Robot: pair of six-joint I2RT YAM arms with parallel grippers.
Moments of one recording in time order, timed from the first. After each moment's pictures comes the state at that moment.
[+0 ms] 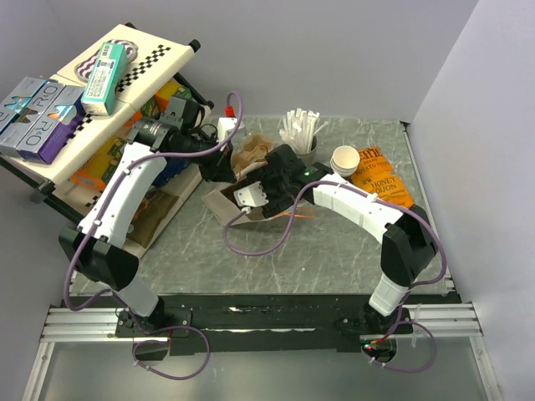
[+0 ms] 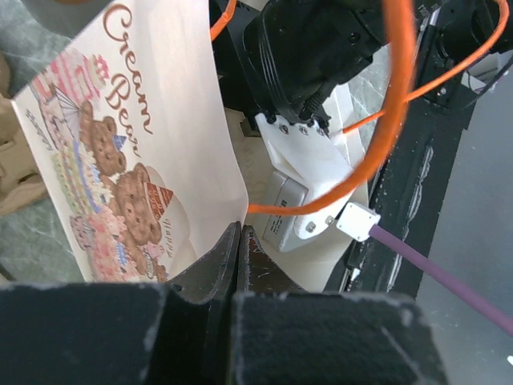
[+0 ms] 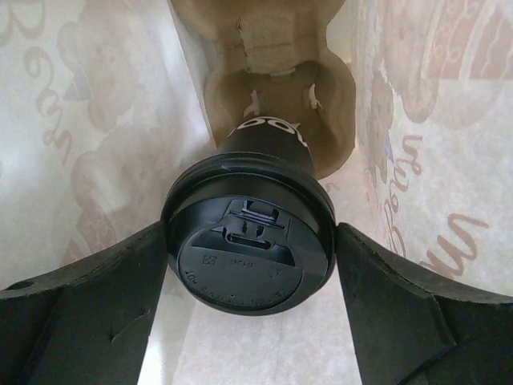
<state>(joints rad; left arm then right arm) -0.38 1.61 1.83 -1.18 0.76 0.49 0.72 1.69 1.41 -0.61 -0.14 -1.37</state>
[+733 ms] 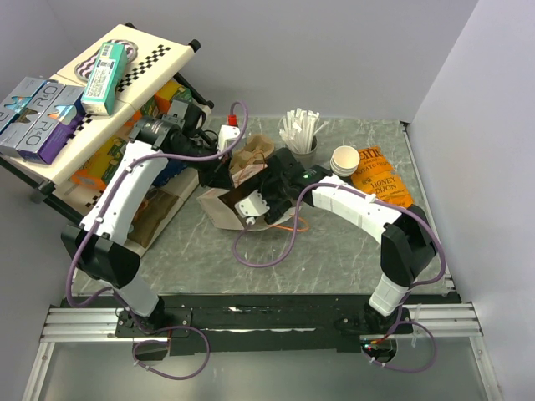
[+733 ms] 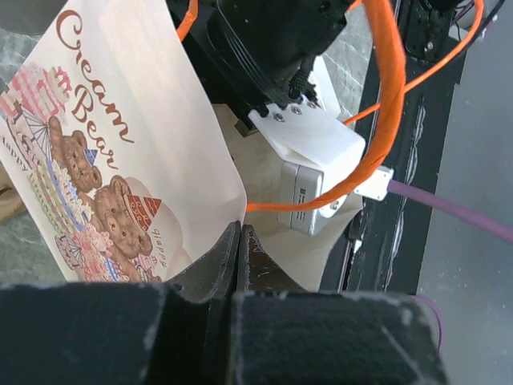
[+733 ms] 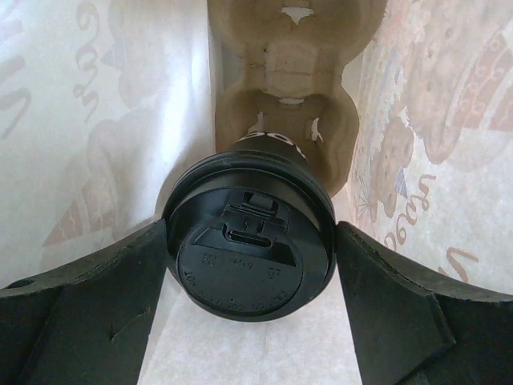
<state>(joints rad) -0.38 1.63 1.84 -1.29 0.80 0.66 0.72 1.69 1.38 -0.60 -0.24 -1.54</state>
